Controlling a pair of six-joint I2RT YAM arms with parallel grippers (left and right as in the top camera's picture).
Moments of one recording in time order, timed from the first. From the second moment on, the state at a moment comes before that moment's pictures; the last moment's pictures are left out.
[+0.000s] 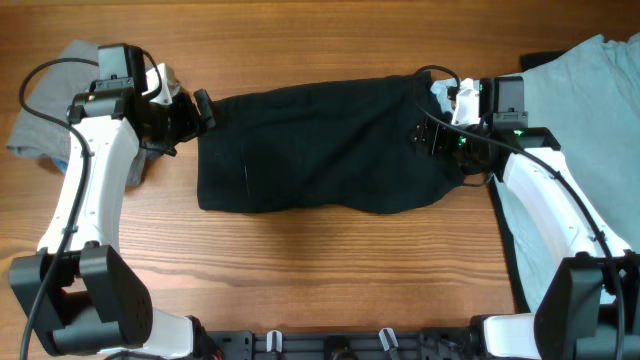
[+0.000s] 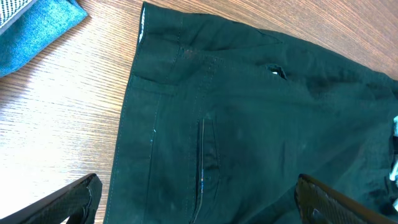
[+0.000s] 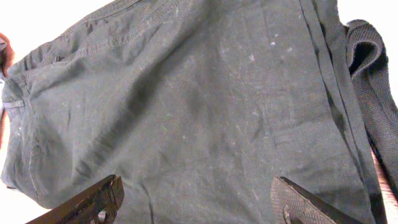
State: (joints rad) left arm 0.11 1.66 1.34 -0.89 0.31 -0.30; right arm 0.03 1.57 1.02 -0.52 -0.40 0.24
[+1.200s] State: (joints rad) left arm 0.11 1.41 1.34 -1.05 0.31 -0.30; right arm 0.03 1.57 1.02 -0.49 -0.40 0.24
